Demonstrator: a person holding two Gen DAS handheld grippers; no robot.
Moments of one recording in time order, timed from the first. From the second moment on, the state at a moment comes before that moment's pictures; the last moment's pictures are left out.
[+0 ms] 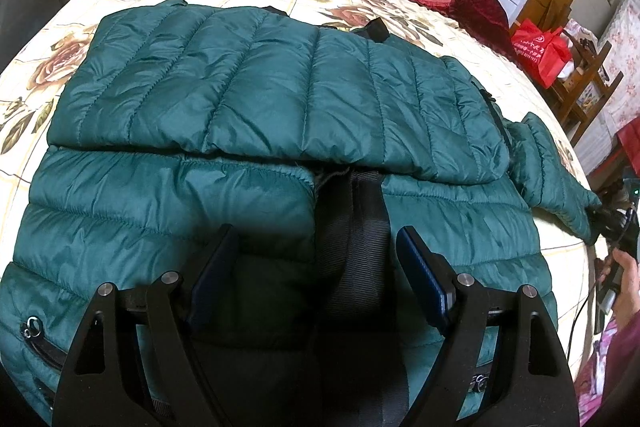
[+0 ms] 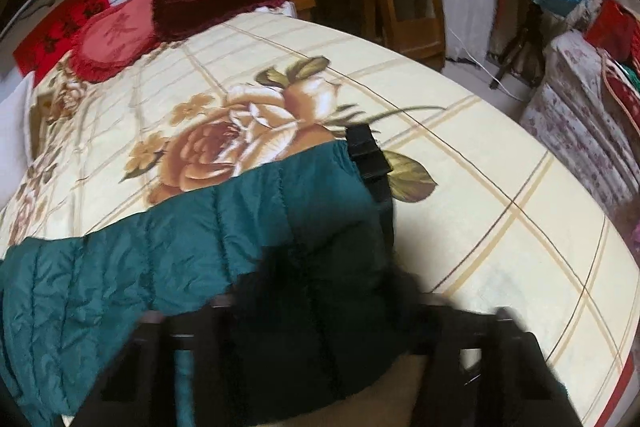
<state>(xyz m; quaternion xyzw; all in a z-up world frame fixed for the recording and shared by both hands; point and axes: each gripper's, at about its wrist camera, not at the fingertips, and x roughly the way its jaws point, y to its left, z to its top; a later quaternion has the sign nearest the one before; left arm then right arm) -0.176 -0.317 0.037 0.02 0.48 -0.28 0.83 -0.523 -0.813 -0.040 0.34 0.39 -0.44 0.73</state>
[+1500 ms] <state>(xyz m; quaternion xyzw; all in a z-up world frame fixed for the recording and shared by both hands) -0.172 -0.230 0.081 -0.02 0.44 -0.26 0.86 -0.353 -0.604 0.109 0.31 0.32 -0.17 0.88</state>
